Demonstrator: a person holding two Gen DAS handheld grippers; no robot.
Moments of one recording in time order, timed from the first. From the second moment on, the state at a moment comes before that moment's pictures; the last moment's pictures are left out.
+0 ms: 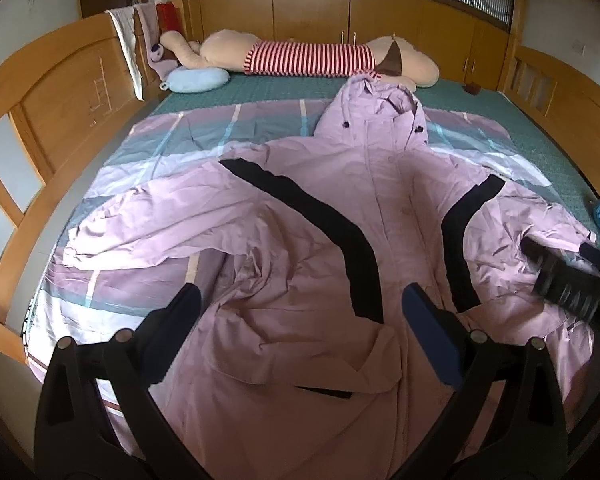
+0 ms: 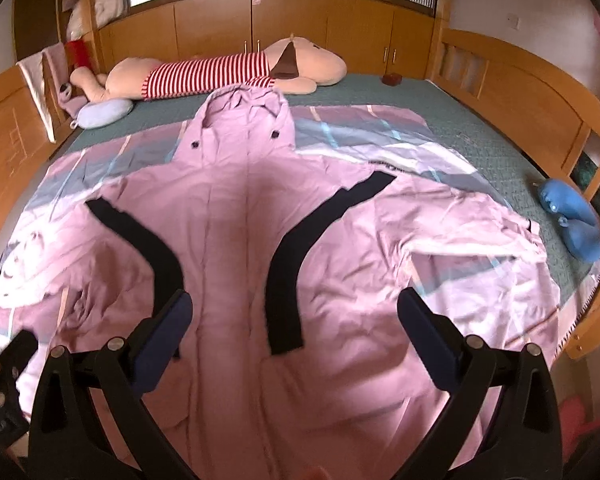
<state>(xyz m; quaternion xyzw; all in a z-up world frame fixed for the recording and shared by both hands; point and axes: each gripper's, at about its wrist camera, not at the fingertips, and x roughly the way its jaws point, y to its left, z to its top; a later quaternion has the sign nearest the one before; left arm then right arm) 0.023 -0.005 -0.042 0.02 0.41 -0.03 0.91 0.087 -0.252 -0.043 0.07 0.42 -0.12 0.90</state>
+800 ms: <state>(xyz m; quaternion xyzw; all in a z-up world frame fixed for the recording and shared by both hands) 0.114 -0.052 -0.118 -0.04 0.51 -0.11 0.85 0.086 -0.632 -0.220 0.58 0.33 -0.24 0.70</state>
